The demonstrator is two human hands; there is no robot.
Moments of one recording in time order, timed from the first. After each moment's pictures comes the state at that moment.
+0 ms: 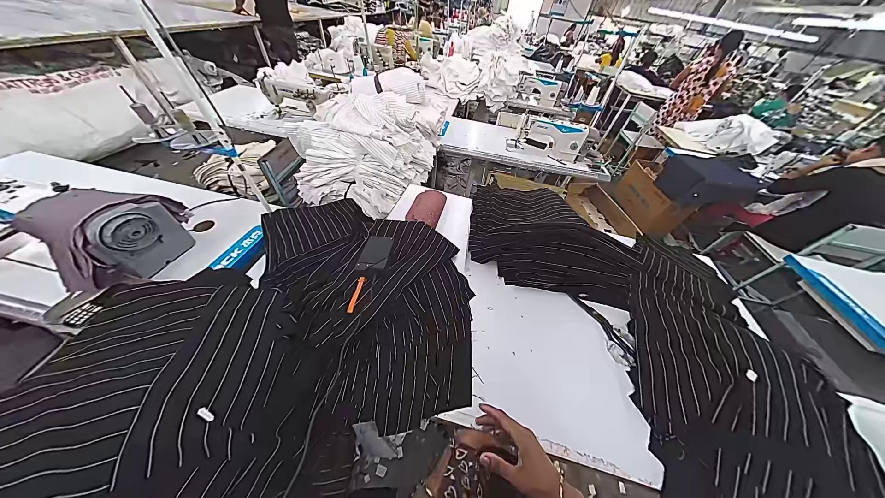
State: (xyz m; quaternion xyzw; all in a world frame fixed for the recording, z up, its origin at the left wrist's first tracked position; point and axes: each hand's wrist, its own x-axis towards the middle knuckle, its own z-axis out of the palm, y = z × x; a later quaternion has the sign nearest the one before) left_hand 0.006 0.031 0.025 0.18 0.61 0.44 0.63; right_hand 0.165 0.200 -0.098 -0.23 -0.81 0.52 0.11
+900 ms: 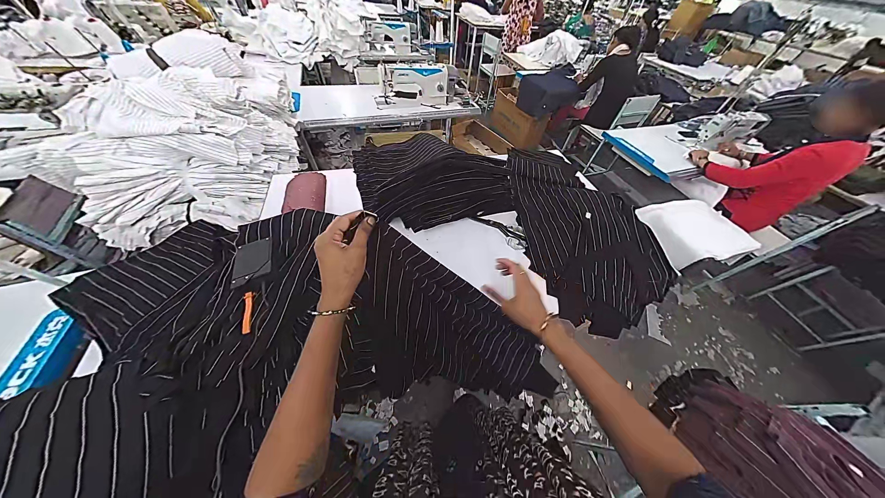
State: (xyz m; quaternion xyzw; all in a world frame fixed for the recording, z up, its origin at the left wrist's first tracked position) left_hand -0.106 0.209 0.077 0.52 0.59 0.61 0.12; right_hand 0.228 0.234 -0.001 -0.52 -0.78 0.22 0.28
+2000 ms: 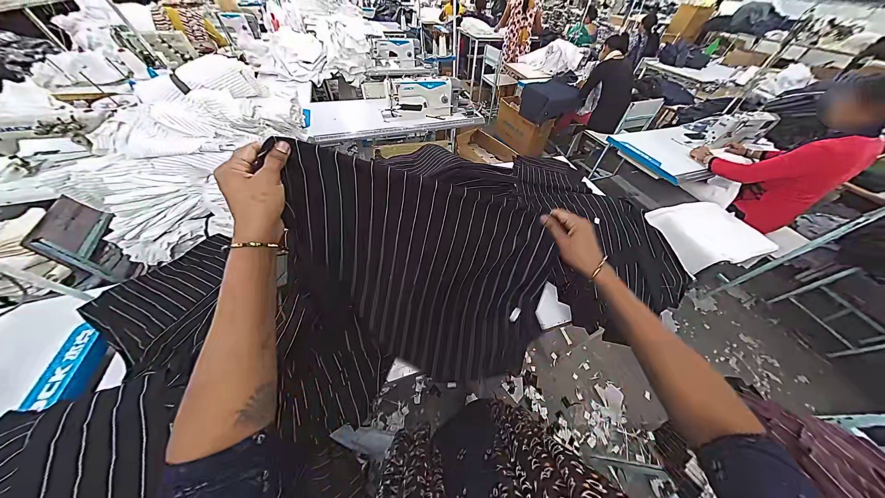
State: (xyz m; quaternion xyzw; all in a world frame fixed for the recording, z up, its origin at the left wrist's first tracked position) left_hand -0.210 0.248 0.178 0.43 0.58 0.68 0.10; right_hand 0.262 0.304 0.110 -0.52 -0.76 0.14 0.36
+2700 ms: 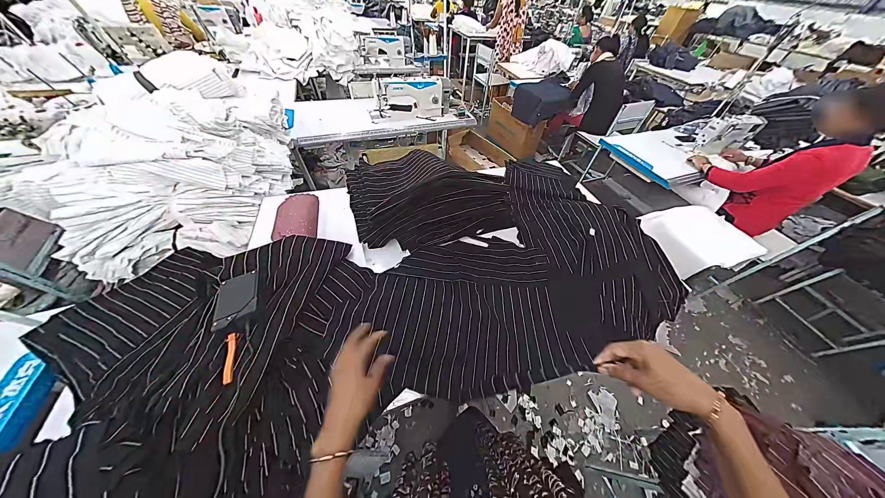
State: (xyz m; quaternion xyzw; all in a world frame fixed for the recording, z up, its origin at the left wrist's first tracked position) left_hand -0.098 0.141 -0.052 0.62 0.68 0.32 0.21; right_hand 0.387 0.187 0.082 -0.58 -0.75 0.33 0.05
